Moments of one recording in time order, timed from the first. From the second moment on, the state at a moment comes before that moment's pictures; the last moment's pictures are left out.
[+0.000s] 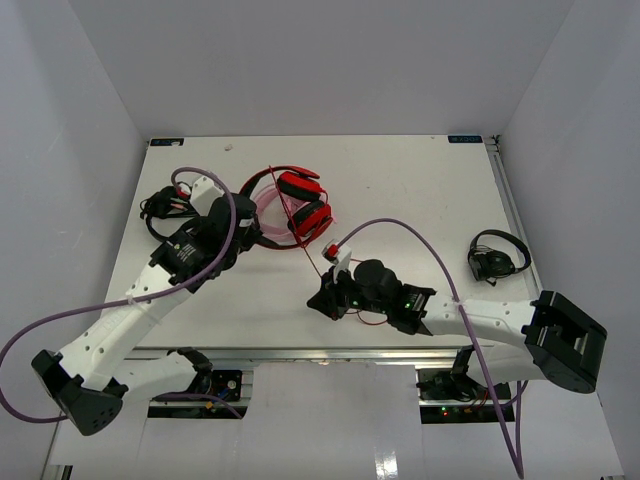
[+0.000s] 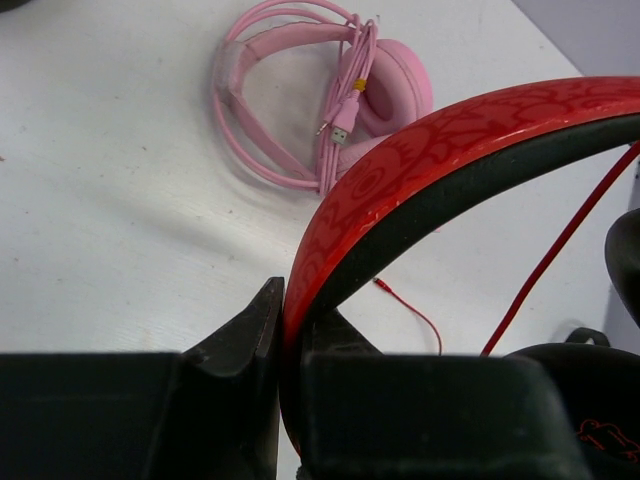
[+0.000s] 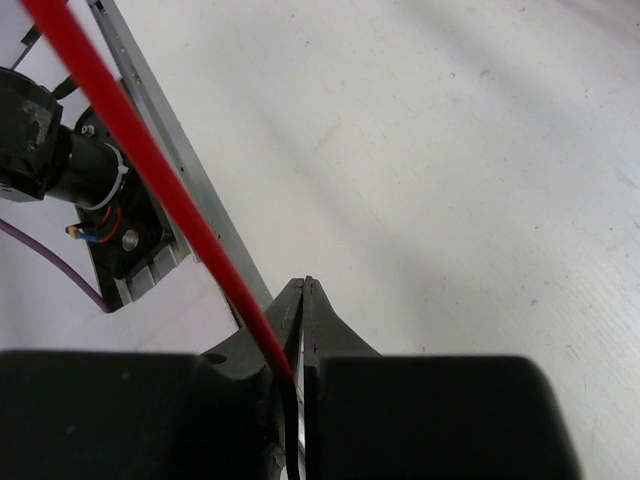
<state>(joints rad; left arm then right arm) -0.69 1.10 1.20 -0.82 -0.60 -1.01 1.09 1.27 0.59 0.30 -0.15 0.42</state>
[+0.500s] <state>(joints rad) -0.68 0.99 1.15 -0.77 -0.42 -0.95 1.10 1.29 0.56 0.36 0.00 0.42</state>
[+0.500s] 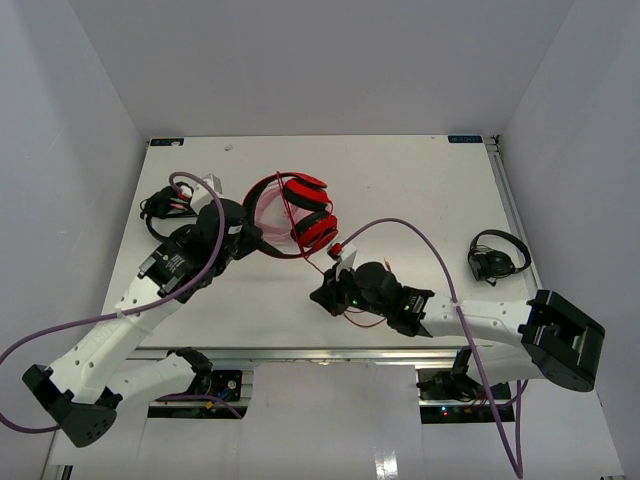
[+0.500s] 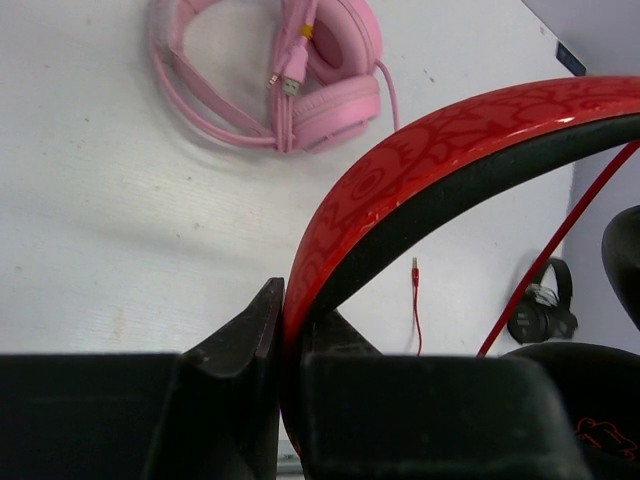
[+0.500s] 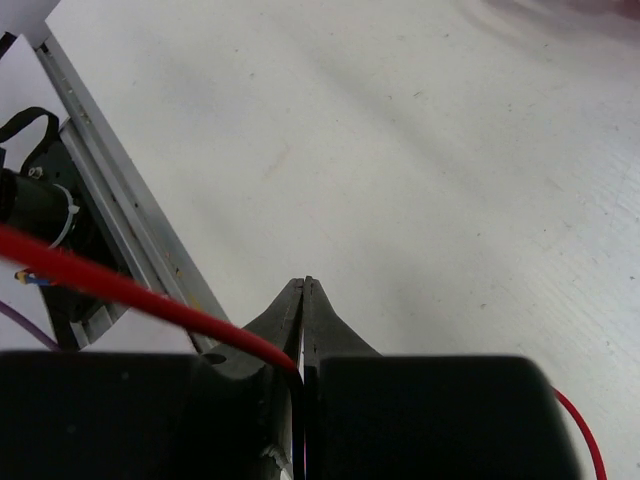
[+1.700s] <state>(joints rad) -0.68 0.99 1.07 -0.80 0.11 -0.31 0.56 1.37 0.64 0.34 -0.33 0.36</state>
